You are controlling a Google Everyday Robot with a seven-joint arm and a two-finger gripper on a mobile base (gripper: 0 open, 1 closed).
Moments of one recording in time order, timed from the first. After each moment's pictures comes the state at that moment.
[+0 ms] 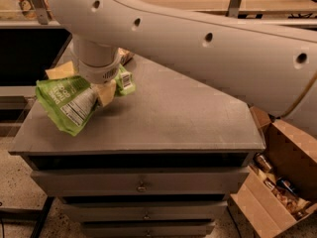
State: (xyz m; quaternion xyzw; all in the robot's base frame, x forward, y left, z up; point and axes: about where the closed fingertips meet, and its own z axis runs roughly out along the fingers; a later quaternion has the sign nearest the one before) arm 0.555 0.153 0.876 -0.91 0.35 -0.10 0.20
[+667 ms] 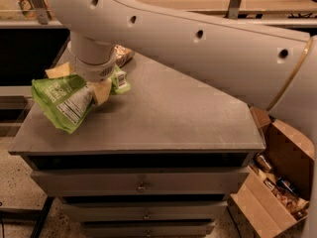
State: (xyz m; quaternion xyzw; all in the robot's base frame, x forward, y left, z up) arm 0.565 0.165 0.871 -0.91 0.34 -0.09 0.21
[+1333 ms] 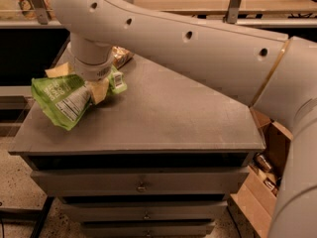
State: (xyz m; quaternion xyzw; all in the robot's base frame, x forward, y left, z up) arm 0.580 0.179 0.860 -0.91 0.34 -0.08 0.22
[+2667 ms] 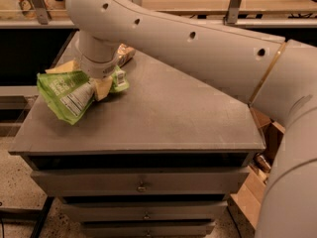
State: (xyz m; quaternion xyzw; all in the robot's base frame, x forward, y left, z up) arm 0.602 0.176 0.855 -0.90 0.35 -0.07 0.24
